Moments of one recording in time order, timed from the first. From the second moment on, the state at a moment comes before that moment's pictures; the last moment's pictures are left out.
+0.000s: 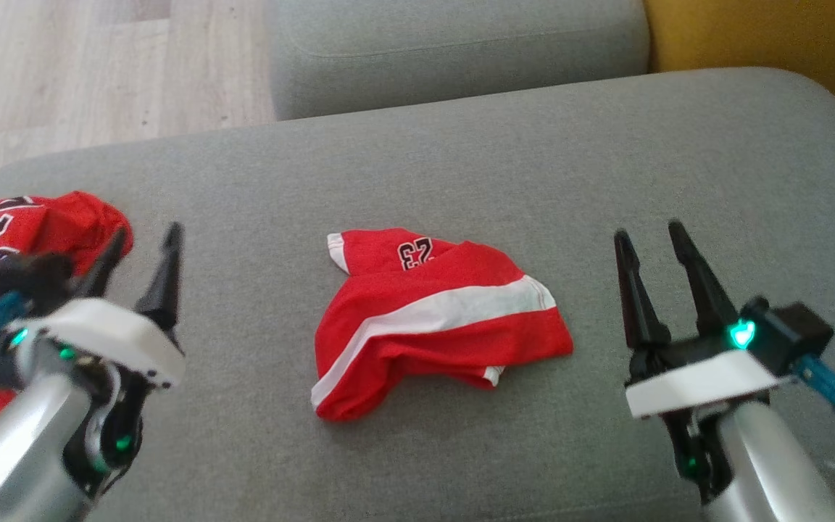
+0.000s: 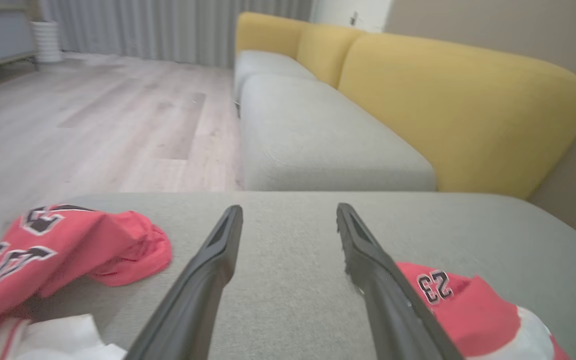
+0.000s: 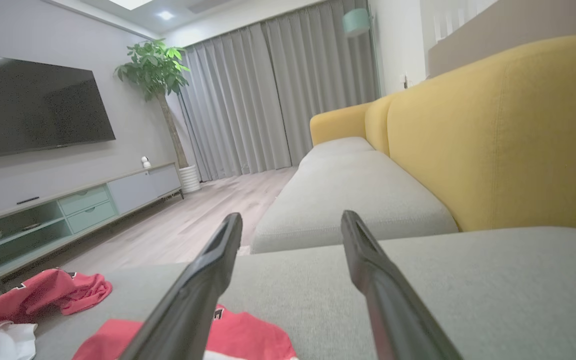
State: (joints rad) left arm -0.44 0.65 -0.80 0.22 -1.02 0.25 -0.25; right arm -0.18 -0.12 0.22 0.23 0.34 0.13 -0.26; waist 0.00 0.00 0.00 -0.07
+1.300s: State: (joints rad) left arm 0.11 0.17 -0.13 0.11 -0.47 0.05 -0.25; right arm -0.15 -0.14 0.23 0.41 0.37 0.13 -0.18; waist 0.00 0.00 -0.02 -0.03
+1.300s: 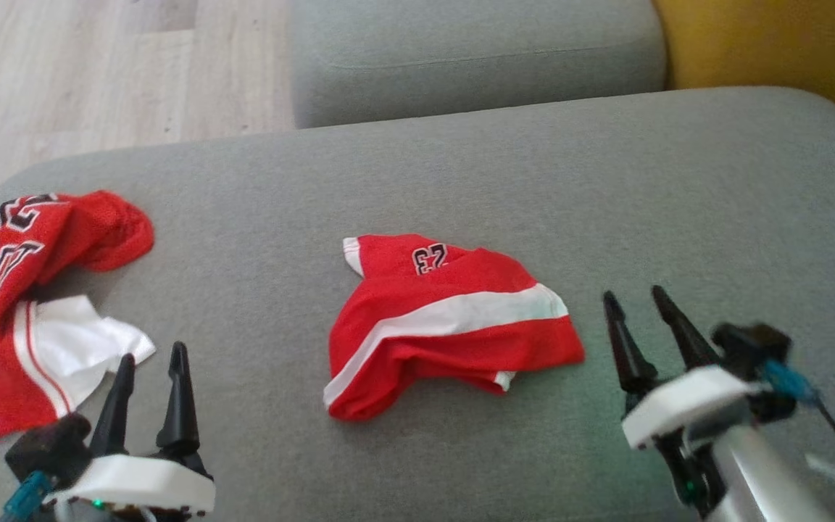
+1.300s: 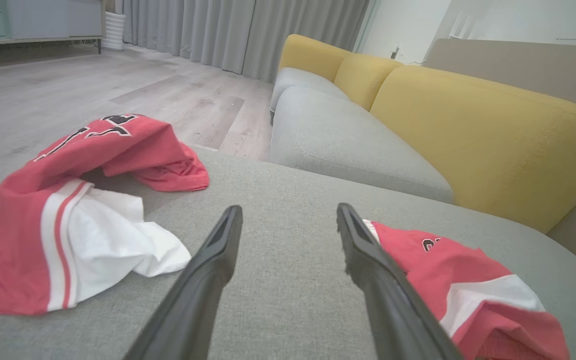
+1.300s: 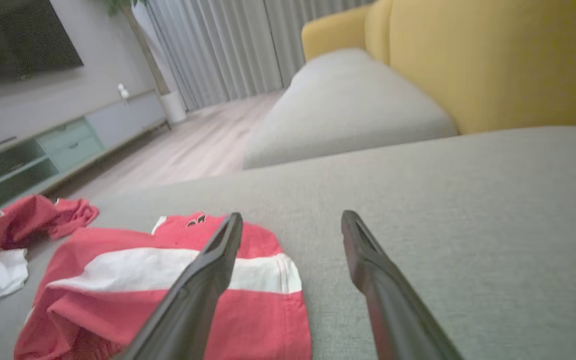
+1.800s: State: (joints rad) left arm 0.10 0.15 -0.12 0.13 -0.45 0.02 -0.25; right arm -0.44 -0.16 0.23 0.85 0.47 0.13 0.27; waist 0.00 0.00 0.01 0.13
